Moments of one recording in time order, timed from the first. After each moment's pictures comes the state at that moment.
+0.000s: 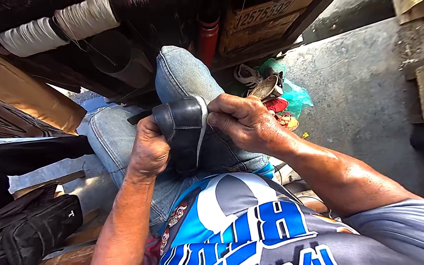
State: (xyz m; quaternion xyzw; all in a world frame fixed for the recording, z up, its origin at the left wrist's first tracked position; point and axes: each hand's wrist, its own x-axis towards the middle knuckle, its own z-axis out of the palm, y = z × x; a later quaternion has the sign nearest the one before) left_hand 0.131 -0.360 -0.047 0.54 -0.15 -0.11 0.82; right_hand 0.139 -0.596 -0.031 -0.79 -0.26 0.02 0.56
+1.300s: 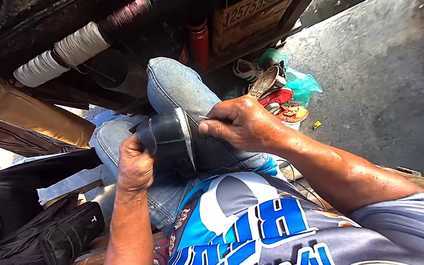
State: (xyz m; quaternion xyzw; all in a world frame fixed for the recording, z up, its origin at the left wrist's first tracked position) left_hand 0.122 -0.333 -0.039 0.66 -0.09 -0.11 0.74; right_hand 0.133 -0.612 -0.027 -0.82 -0.21 0.08 0.52
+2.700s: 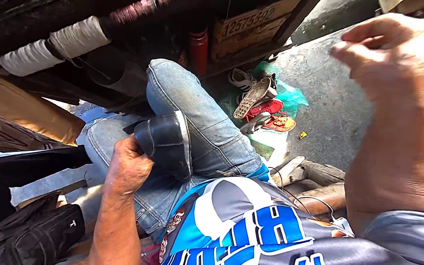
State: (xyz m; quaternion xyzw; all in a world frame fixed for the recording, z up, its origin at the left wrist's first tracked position) left_hand 0.120 -0.330 -0.025 0.78 -0.10 -0.10 0.61; right_hand 0.150 -0.806 -0.011 -0.90 0.13 -0.04 0.42
